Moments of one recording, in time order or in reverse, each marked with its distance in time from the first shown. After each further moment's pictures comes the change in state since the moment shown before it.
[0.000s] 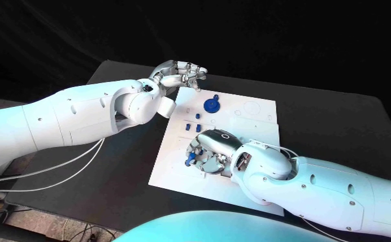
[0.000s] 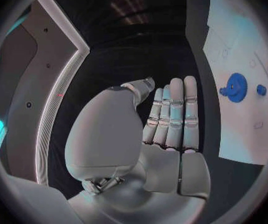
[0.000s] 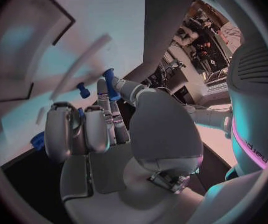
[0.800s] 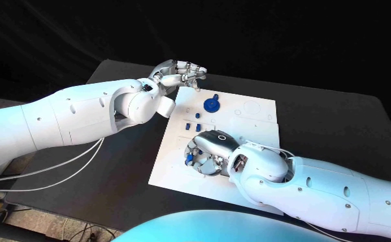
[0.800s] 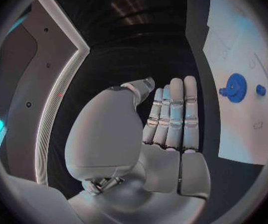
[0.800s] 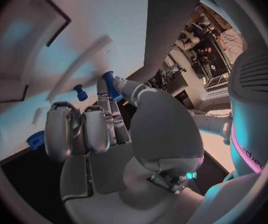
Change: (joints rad) left arm 0.000 -0.001 0.000 0.000 0.000 0.004 -0.003; left_hand 0.000 0.000 0.000 0.000 0.000 0.000 0.000 0.000 0.000 0.000 0.000 0.000 -0.001 0.000 0.000 0.000 0.000 0.000 0.000 0.000 0.000 -0.001; right arm -0.010 0.016 -0.001 0.000 -0.060 0.006 -0.022; right_hand -0.025 -0.025 -0.001 0.006 0.016 -0.009 0.005 0.012 0.029 0.003 0.004 -0.018 0.000 0.000 0.000 0.000 0.000 0.000 0.000 0.000 -0.009 0.001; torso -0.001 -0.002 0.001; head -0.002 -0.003
